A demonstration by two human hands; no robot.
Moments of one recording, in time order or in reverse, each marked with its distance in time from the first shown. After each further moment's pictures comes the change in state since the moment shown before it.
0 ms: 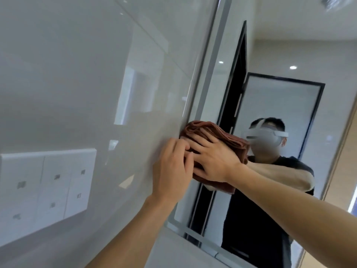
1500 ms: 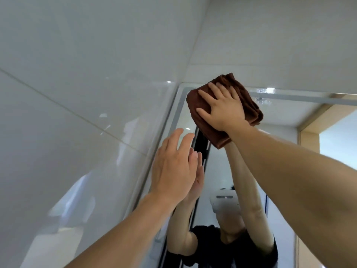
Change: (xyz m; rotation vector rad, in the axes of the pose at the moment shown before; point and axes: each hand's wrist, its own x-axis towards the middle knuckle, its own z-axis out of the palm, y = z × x) left_hand 0.182 0.100 0.047 -0.047 0.172 0.181; right_hand 0.073 0.300 -0.145 -0.247 0.240 0.649
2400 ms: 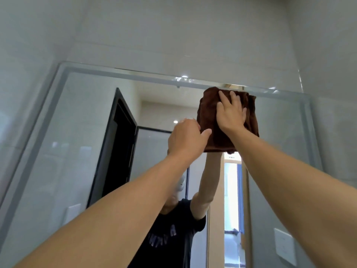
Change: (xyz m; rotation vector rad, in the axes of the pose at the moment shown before) left_hand 0.018 0.291 0.098 -0.389 -0.351 -0.064; right_hand -0.204 0.247 -0.092 0.278 -0.049 0.746
